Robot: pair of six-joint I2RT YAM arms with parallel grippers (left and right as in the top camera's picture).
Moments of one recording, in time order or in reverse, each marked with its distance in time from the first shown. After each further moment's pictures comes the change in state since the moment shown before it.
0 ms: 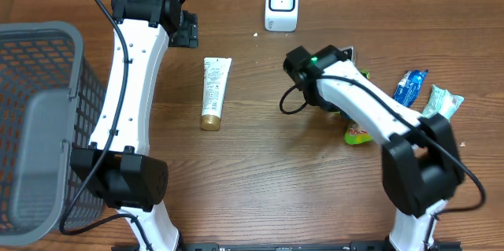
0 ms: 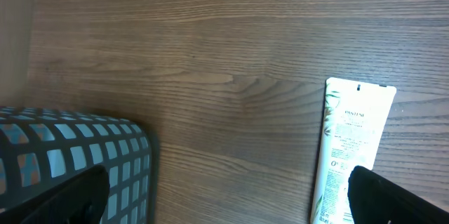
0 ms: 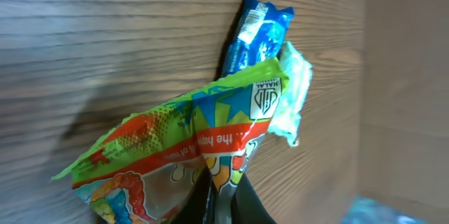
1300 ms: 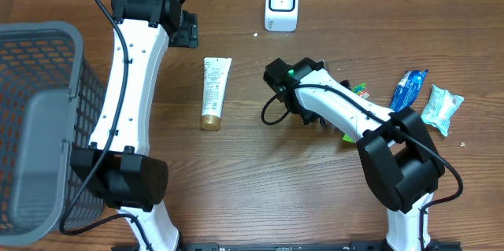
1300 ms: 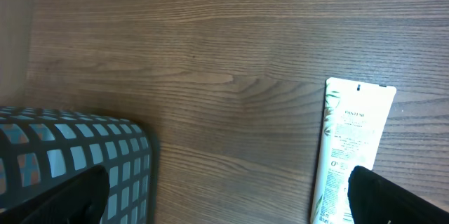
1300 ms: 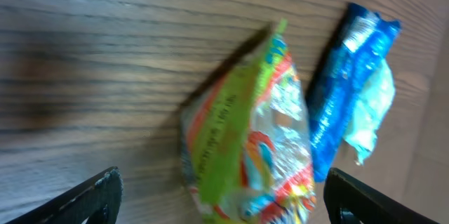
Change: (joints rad) left arm 0.000 0.000 0.000 0.000 0.000 0.000; right arm 0.091 0.068 -0.014 0.130 -0.159 -0.086
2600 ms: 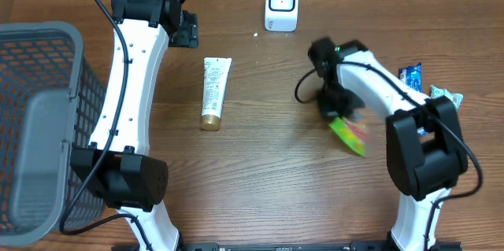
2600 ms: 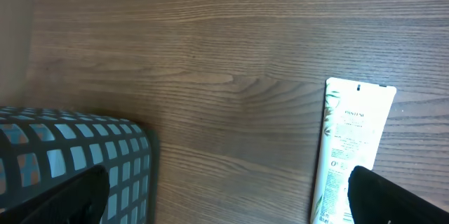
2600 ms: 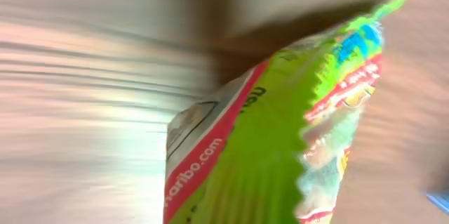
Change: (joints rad) left arm 0.000 0.000 0.000 0.000 0.000 0.000; right arm -0.249 -0.019 0.009 0.082 -0.598 -0.279
